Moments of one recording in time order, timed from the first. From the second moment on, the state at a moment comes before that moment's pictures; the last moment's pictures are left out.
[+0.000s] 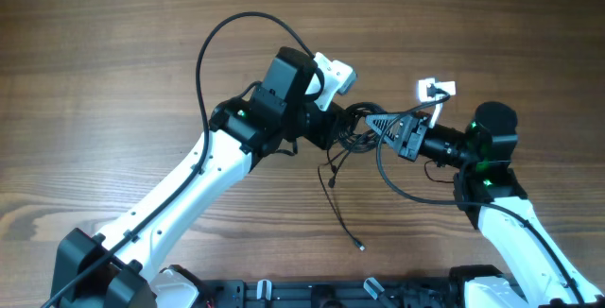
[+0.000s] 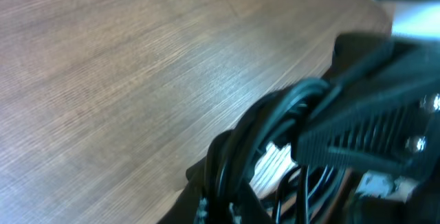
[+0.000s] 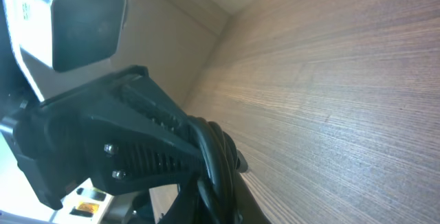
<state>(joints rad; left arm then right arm) -0.61 1.51 1.19 -0.51 0.43 -0.22 0.06 1.19 0.46 0.43 -1.03 0.69</state>
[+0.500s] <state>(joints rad) -0.62 1.51 1.20 -0.49 0.41 -0.48 0.06 1.19 0.46 0.54 -1.02 0.71</state>
